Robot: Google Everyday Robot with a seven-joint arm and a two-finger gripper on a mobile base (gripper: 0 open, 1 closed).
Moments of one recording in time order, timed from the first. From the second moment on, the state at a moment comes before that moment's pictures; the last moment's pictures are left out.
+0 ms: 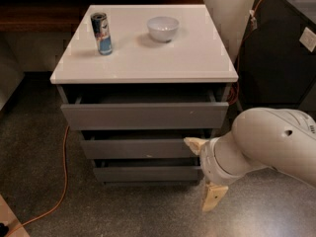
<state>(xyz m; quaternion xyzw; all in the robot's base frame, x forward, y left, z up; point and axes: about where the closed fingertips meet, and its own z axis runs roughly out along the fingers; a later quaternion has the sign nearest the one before) 0.404 -0.114 0.722 -0.74 0.64 0.02 0.21</state>
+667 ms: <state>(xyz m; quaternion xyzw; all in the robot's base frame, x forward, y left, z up) 0.420 -0.065 0.628 -0.76 0.60 0.07 0.24</state>
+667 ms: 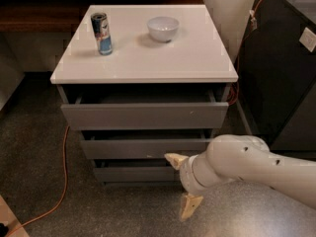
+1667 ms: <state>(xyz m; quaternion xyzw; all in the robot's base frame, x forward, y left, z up) 0.441 -0.016 0.502 -0.74 0.62 0.09 0.25</state>
